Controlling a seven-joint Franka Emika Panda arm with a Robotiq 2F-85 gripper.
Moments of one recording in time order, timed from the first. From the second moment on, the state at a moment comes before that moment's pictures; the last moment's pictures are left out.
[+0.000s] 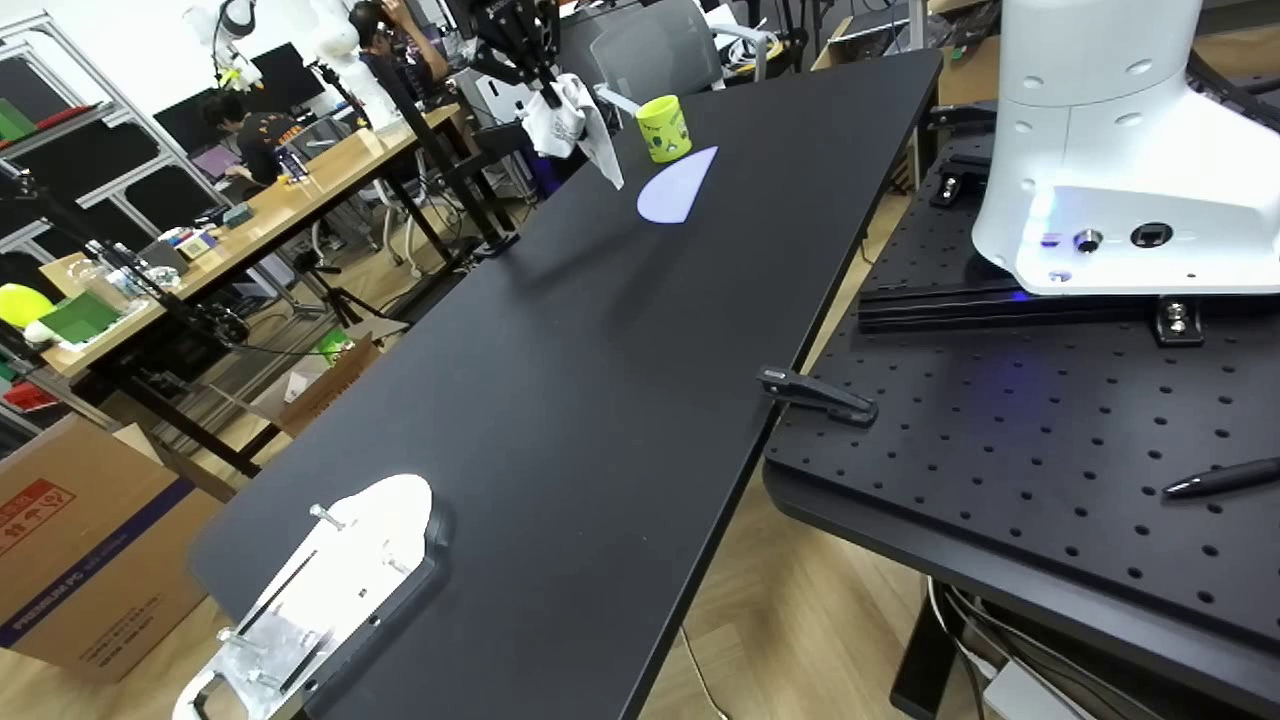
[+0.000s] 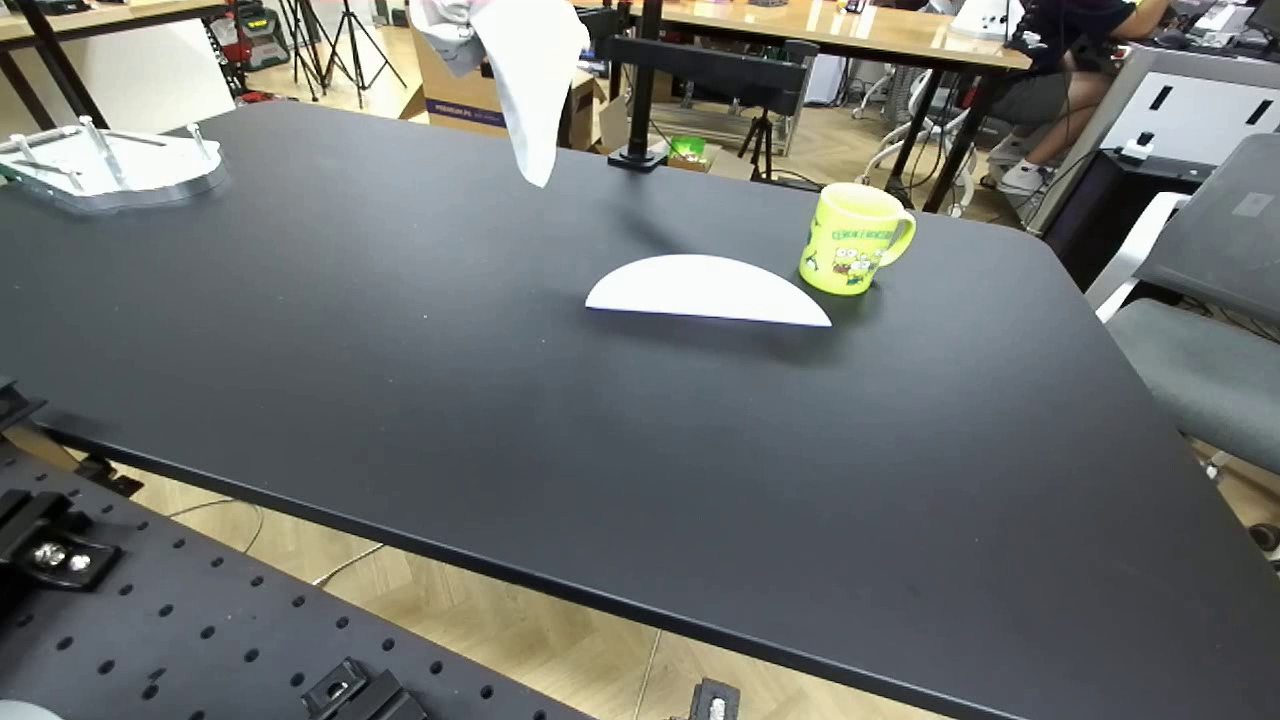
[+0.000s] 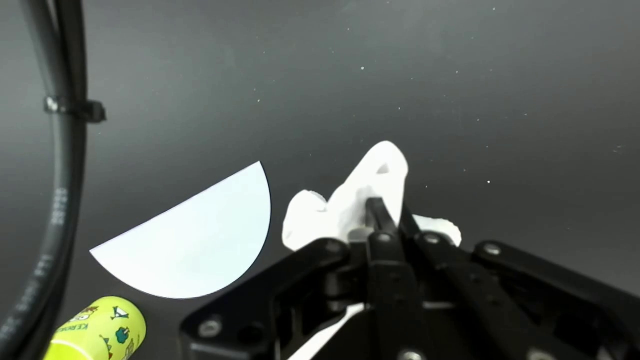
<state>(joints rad) 0.08 0.04 0.08 -2.12 -0.05 2.03 0.35</state>
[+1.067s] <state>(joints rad) 0.09 -0.08 0.10 -2.11 -0.07 2.04 0.33</state>
